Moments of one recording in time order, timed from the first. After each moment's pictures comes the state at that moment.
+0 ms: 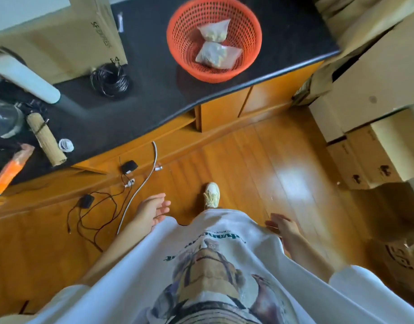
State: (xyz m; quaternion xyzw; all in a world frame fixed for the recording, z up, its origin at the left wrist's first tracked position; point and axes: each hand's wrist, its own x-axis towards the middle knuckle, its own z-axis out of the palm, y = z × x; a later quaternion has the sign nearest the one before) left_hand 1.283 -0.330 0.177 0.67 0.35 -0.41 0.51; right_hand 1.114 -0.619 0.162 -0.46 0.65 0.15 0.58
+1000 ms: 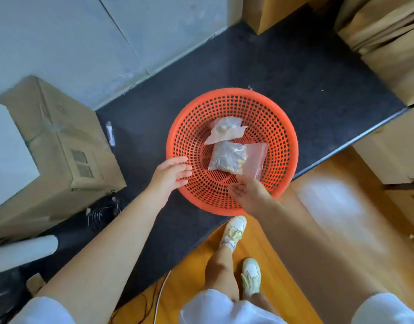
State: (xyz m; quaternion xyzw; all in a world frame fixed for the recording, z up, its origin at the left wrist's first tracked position) left_hand 1.760 -0.547 0.169 0.73 0.15 -0.40 0.53; right_hand 1.645 -0.699 0.123 -0.18 0.59 0.07 0.78
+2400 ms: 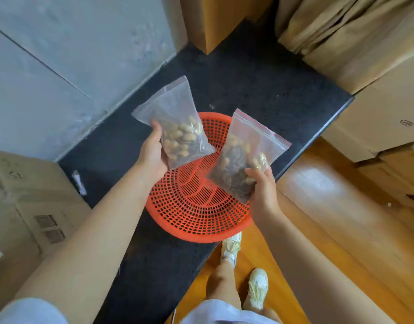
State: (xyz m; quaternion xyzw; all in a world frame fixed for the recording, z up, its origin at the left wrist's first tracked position) left_hand 1.846 -0.662 0.181 0.64 0.04 -0.46 0.61; right_hand 1.648 -0.743 0.169 -0.33 0.52 -0.21 0.76
